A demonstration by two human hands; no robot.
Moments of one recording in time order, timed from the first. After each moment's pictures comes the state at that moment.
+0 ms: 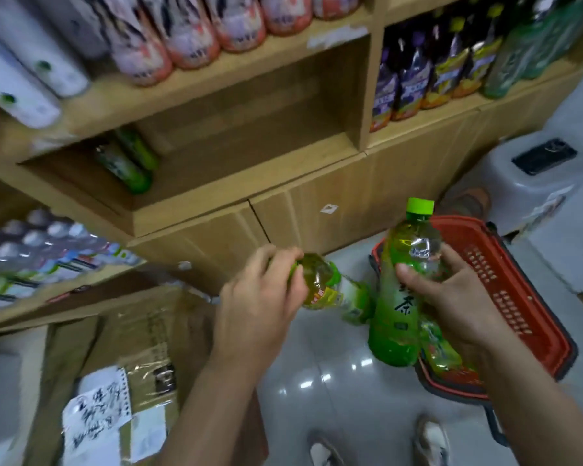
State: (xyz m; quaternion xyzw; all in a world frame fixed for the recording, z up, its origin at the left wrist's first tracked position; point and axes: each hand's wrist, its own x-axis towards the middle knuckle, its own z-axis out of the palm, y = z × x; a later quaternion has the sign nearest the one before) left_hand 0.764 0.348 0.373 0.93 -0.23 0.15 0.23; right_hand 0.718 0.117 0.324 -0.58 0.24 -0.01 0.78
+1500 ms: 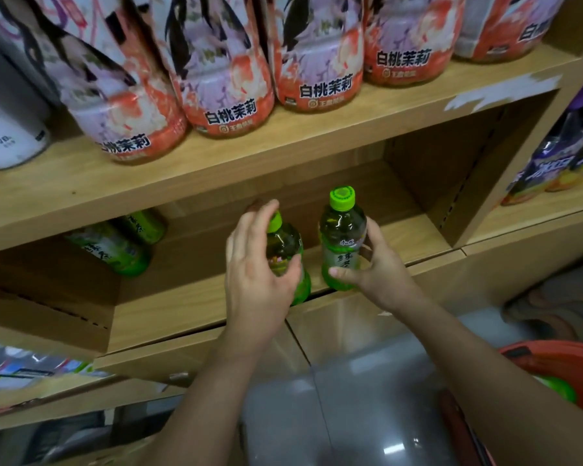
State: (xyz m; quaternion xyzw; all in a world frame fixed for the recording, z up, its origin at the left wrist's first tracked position) left_hand 1.092 0.373 0.251 0.91 -0.12 0.22 0.34; right_hand 1.101 0.191 0.198 -0.81 0.04 0.02 0.58
